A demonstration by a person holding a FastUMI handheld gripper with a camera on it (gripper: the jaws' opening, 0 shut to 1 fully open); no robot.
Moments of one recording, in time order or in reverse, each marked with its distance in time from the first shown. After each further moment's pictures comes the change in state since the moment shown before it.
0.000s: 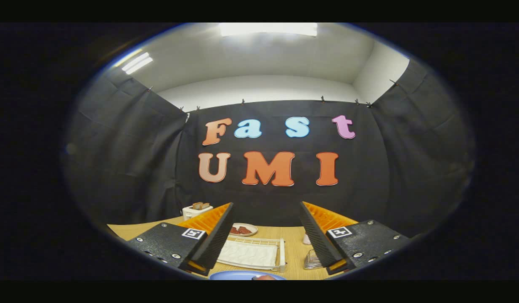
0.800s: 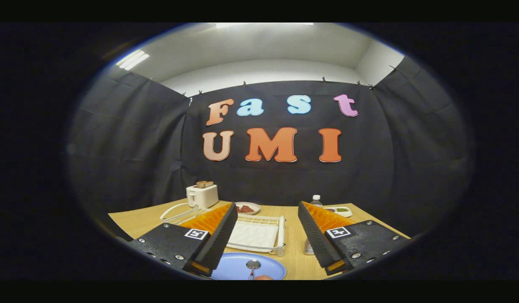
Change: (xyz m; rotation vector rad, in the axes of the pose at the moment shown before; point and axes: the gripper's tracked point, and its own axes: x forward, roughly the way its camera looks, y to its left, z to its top) arm -0.024 -0.014 -0.068 -0.014 0.139 0.055
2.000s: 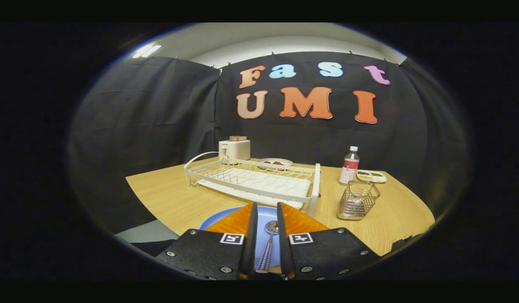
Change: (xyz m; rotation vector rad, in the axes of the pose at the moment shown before) arm -0.045 0.034 -0.179 0.000 0.306 0.250
